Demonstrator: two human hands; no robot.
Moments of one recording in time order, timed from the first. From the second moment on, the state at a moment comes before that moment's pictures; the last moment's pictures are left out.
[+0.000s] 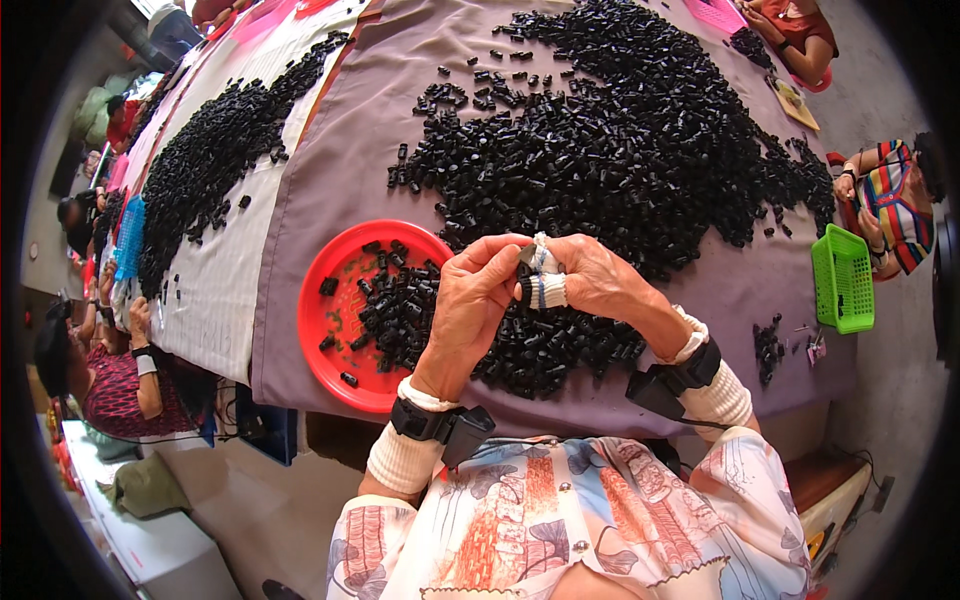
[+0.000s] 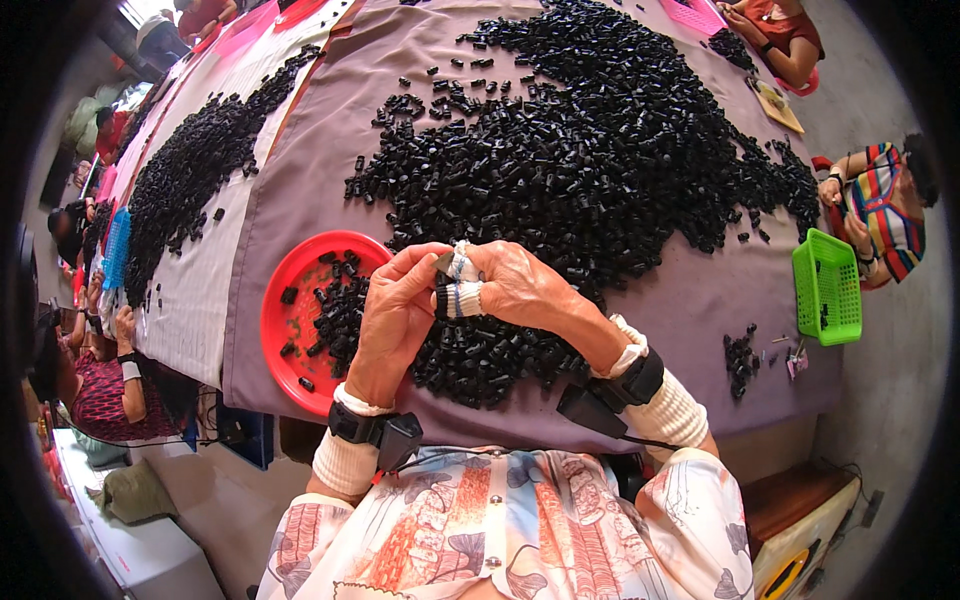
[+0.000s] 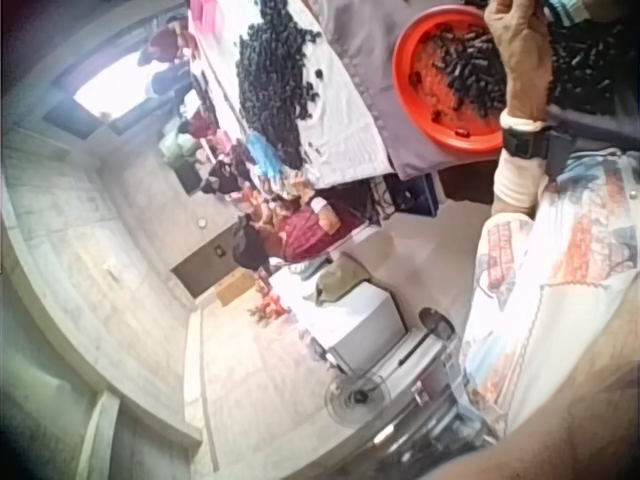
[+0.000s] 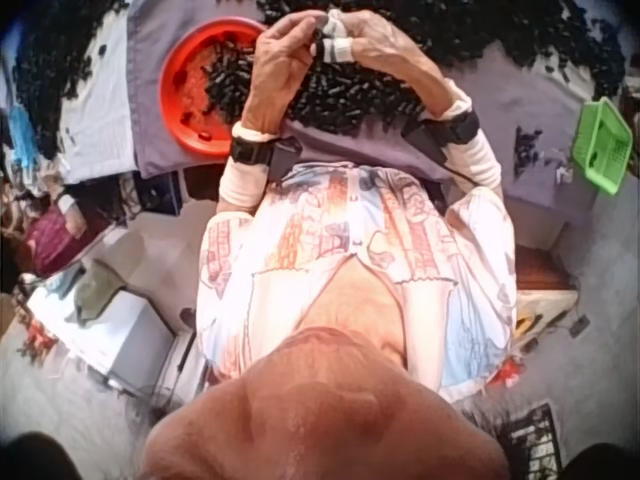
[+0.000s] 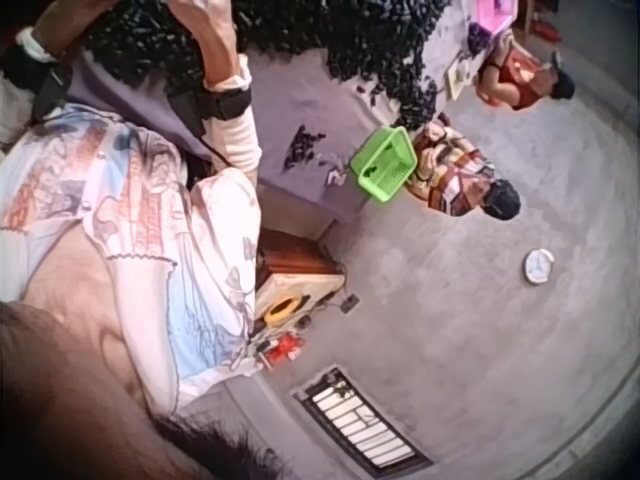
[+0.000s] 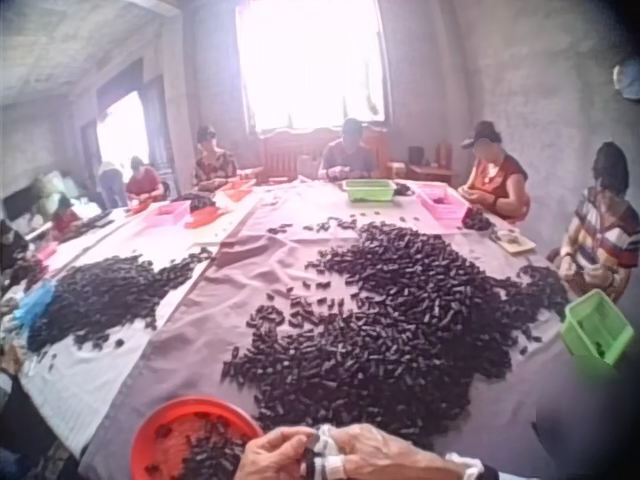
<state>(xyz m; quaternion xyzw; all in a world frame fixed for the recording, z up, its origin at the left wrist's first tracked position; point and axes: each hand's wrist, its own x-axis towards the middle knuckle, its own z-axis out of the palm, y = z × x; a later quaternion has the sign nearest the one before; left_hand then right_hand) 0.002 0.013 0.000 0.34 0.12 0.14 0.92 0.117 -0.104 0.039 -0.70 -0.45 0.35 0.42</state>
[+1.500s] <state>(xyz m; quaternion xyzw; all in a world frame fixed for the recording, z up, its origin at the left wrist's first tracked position) 0.003 0.011 0.000 0.28 0.09 0.15 0.94 0.117 -0.104 0.036 -0.62 -0.39 0.43 0.53</state>
